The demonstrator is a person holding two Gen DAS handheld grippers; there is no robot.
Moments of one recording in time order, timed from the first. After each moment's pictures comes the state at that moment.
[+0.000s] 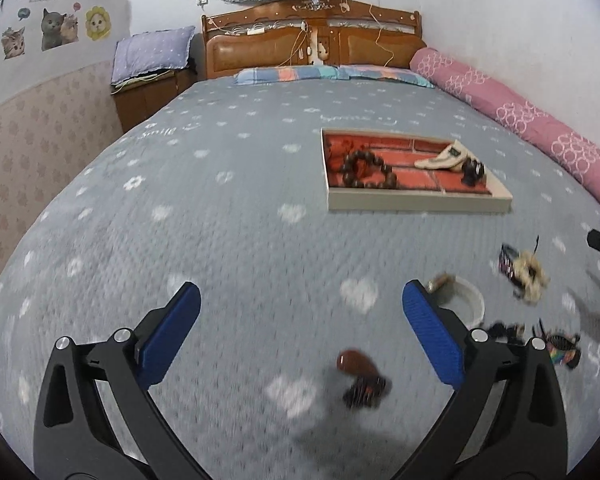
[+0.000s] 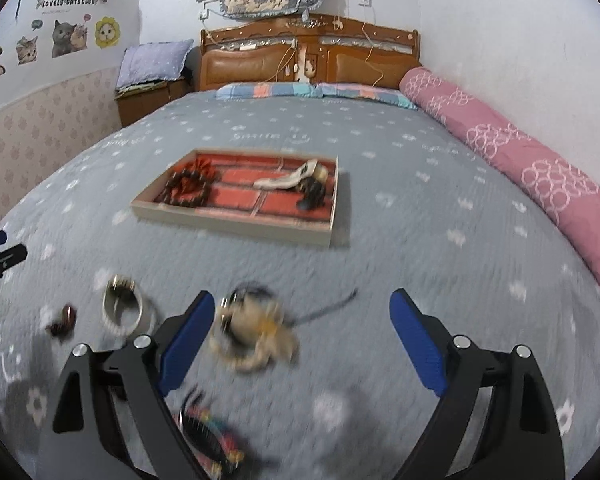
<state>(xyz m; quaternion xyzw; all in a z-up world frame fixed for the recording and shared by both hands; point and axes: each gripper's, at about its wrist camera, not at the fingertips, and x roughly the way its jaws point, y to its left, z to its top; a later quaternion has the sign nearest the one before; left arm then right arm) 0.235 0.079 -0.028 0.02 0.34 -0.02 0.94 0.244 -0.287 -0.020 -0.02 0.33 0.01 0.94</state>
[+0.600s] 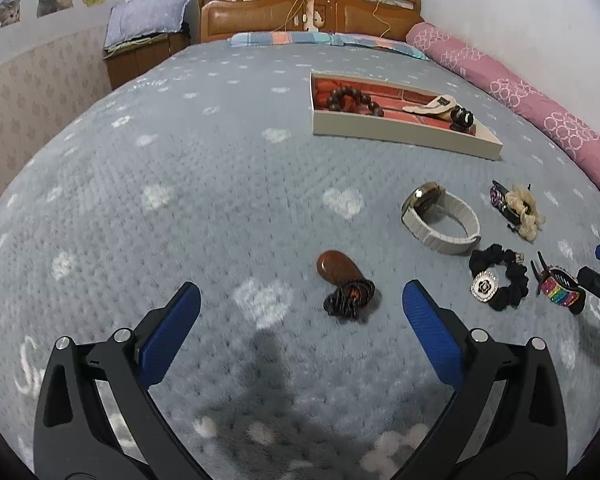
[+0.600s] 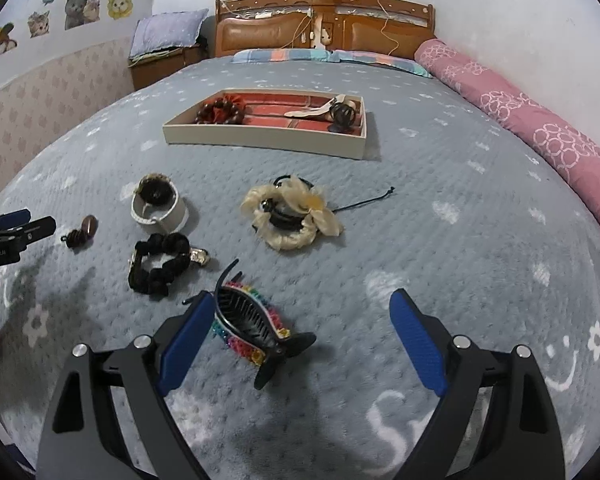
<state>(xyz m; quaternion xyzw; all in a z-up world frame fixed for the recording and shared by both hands) 0.201 0.072 -0.085 0.00 0.39 -0.03 0.92 0.185 -0.260 -0.079 -0.02 0.37 0.03 0.93</state>
